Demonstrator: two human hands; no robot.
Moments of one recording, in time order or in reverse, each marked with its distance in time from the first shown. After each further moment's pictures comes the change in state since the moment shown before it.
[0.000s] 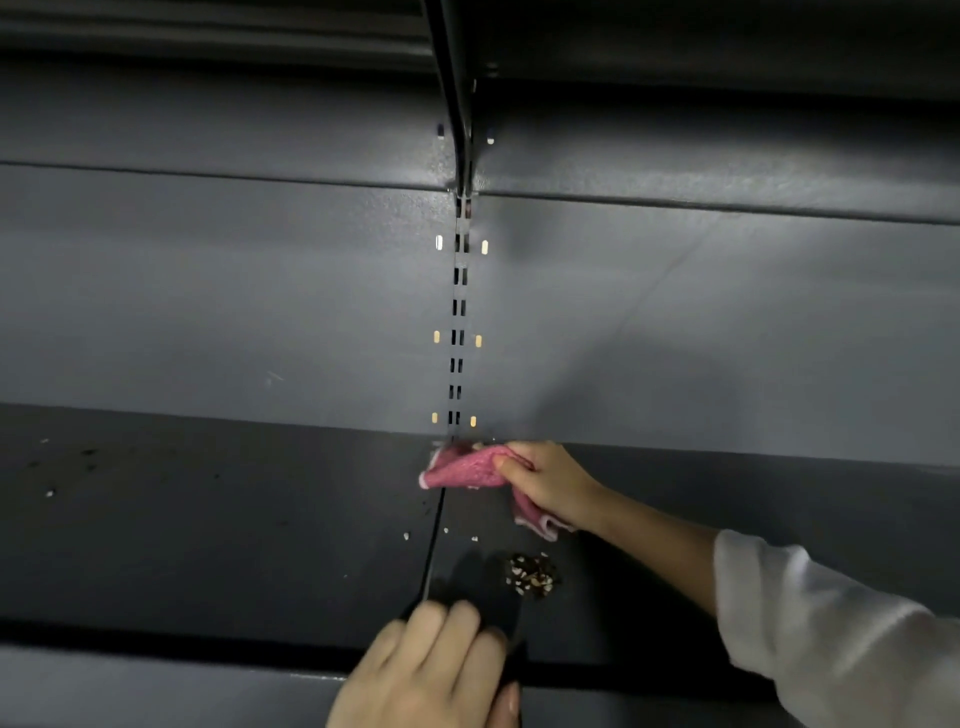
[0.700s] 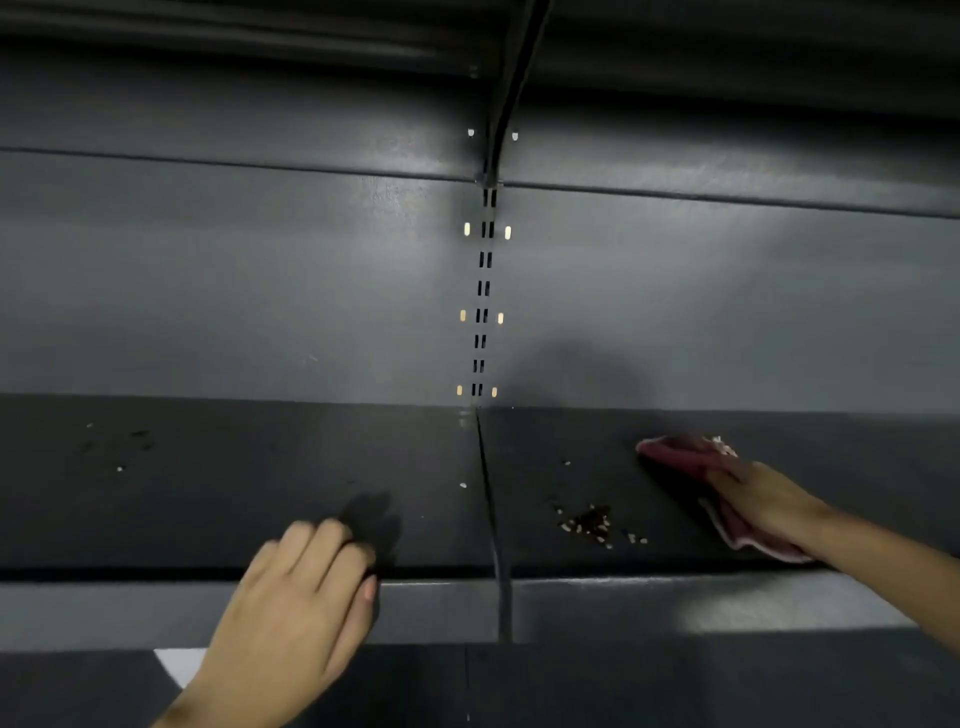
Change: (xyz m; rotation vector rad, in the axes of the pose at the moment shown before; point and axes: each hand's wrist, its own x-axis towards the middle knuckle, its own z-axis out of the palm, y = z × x) left_hand -0.050 -0.122 -0.049 0.024 -0.051 0.074; right_hand -0.142 -0.004 -0.059 -0.168 0.201 0.530
